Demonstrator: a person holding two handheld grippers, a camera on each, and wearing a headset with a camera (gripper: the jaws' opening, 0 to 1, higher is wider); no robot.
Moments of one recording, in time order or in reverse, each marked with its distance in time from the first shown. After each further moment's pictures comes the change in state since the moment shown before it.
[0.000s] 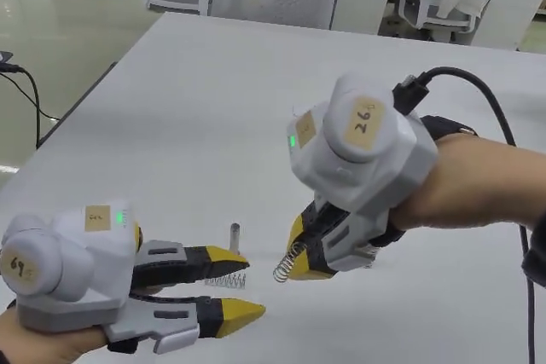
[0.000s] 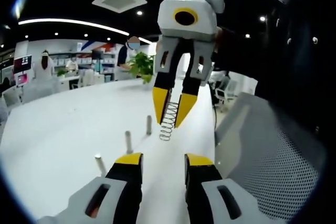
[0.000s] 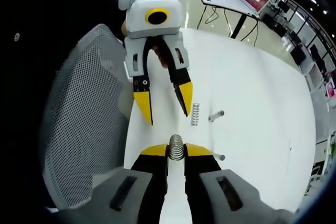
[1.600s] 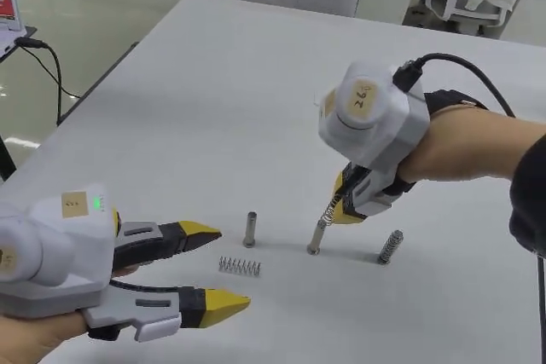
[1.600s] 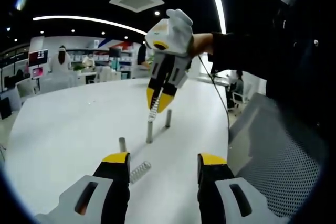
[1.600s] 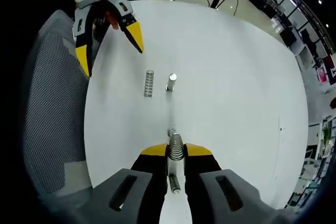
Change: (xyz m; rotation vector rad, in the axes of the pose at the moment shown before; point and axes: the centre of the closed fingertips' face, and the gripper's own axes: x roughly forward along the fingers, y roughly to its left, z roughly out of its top) left arm -0.023 0.026 -0.014 -0.054 -0.002 0.126; right arm 0.019 -0.081 -0.053 0.068 0.172 -0.093
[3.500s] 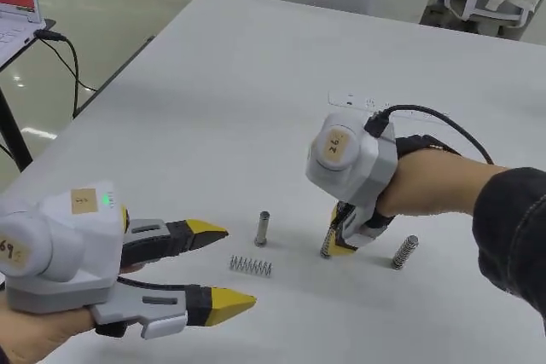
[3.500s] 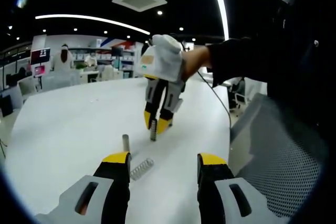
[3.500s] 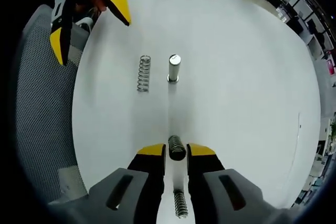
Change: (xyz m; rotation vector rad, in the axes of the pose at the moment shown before) left arm -0.002 0.003 -0.004 -0.012 0.003 0.014; right arm 0.057 0.007 -0.010 0.036 0.060 0.069
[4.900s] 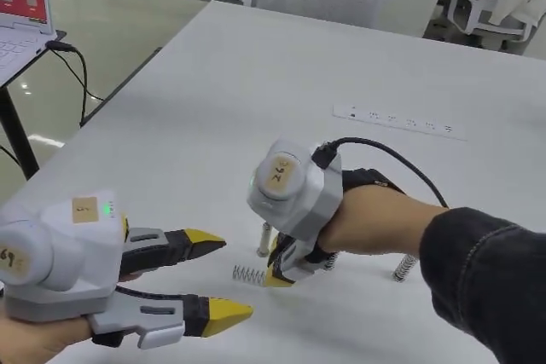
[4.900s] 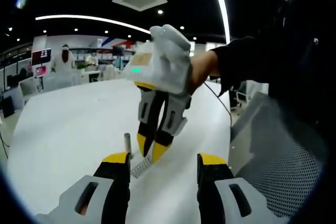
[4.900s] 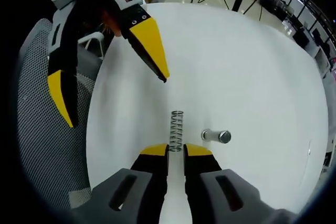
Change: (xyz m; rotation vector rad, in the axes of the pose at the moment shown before) left arm -0.006 0.000 0.000 0.007 0.010 0.014; right arm 0.026 0.044 0.076 -0.036 -0.137 0.071
